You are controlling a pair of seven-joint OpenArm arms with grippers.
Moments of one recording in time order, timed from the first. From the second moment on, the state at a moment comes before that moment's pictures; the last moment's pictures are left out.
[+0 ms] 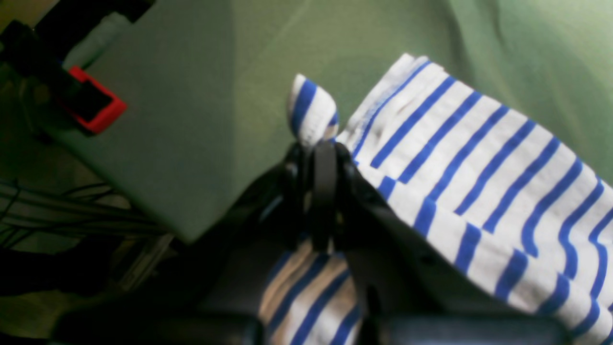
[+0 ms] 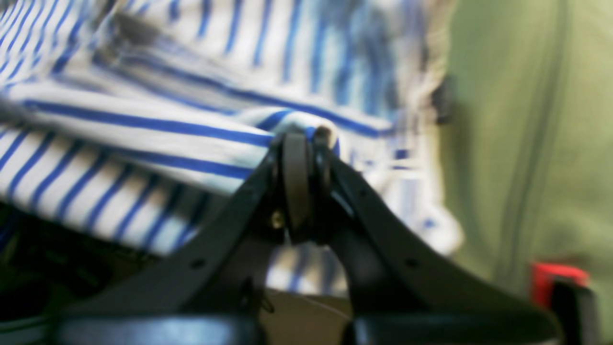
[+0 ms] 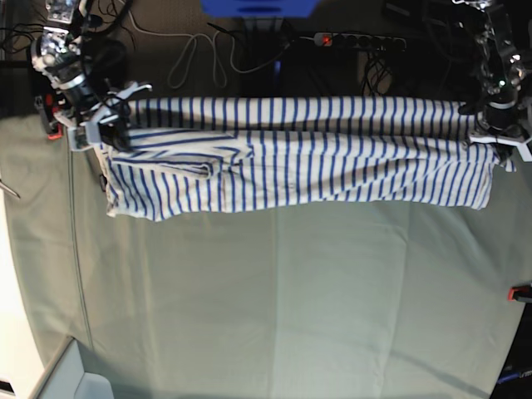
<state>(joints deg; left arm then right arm) 17.1 -13.2 -28.3 75.2 -20.7 -0.4 6.8 -25.9 2.8 26.7 90.9 -2.7 39.9 -7.6</state>
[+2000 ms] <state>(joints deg) 12.3 -10.9 -27.9 65.0 -21.1 -1.4 4.9 -21.8 -0.7 26.9 95.9 -2.8 39.9 -17.9</state>
